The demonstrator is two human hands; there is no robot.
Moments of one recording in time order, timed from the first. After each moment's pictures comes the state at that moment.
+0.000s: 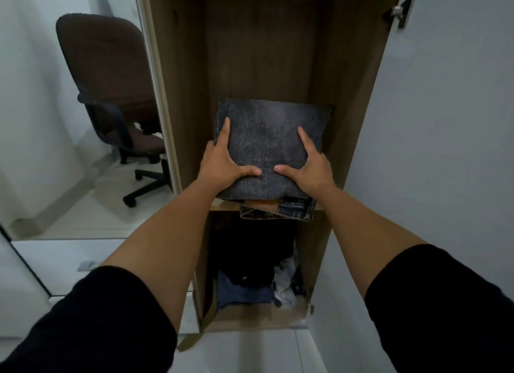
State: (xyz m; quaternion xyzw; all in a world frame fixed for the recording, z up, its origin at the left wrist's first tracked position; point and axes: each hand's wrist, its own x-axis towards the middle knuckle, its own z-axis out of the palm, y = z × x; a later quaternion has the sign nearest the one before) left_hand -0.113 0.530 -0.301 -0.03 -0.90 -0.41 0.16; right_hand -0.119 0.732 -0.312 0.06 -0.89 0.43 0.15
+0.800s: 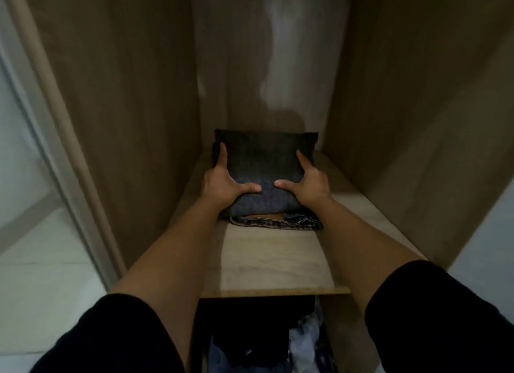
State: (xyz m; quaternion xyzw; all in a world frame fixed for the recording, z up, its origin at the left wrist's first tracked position) left_hand -0.380 0.497 -0.408 0.01 -0.91 -0.39 0.15; right_hand -0.395 0.694 -0.412 0.01 -0.92 0.38 0.13
